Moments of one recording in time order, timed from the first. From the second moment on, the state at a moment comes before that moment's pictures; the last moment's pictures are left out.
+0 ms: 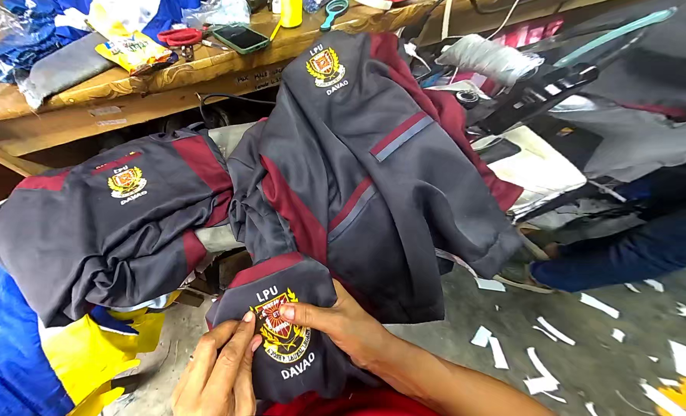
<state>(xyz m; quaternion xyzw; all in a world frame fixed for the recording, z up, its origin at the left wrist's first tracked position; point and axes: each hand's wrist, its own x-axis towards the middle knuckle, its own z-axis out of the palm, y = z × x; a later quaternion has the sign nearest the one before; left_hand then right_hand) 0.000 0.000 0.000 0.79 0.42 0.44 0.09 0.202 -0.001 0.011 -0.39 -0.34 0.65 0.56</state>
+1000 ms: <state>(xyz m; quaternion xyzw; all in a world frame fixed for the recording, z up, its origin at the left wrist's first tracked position) -0.001 0.005 -0.009 0.74 0.39 0.51 0.19 0.198 -0.004 0.008 -0.38 -0.35 0.63 0.58</state>
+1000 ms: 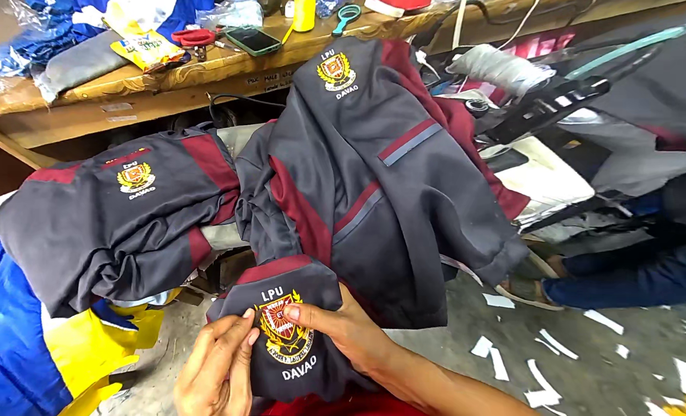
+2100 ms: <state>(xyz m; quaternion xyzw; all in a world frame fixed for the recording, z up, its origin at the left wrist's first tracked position) 0.001 -0.003 -0.005 0.75 0.41 0.49 0.14 0.195 -0.005 0.009 -0.38 -0.32 0.64 0.59</state>
